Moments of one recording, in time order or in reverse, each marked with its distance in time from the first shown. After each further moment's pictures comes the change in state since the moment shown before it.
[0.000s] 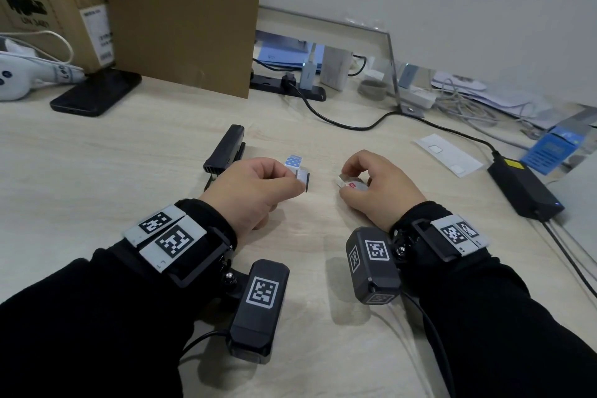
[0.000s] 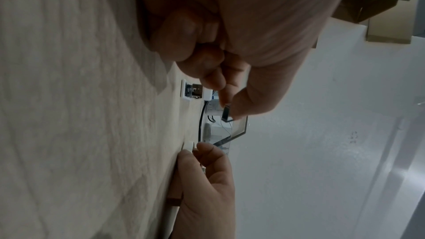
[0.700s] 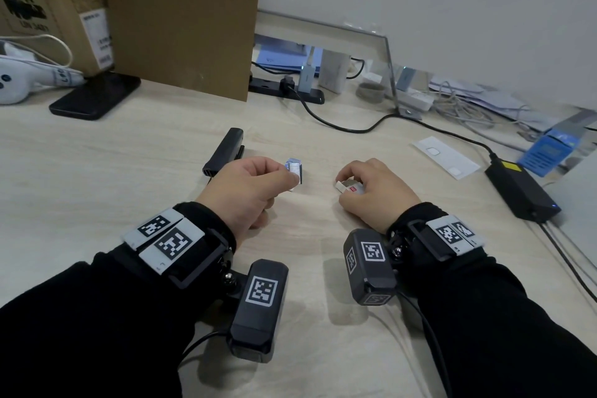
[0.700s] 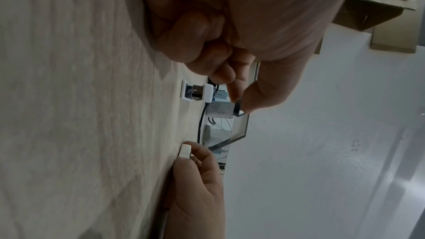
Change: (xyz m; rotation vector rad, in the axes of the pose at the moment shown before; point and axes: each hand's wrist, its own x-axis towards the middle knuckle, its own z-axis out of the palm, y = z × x) left_hand -0.001 0.003 0.001 -0.112 0.048 0.021; right_hand 0.002 -0.008 0.000 -0.109 -0.114 0.131
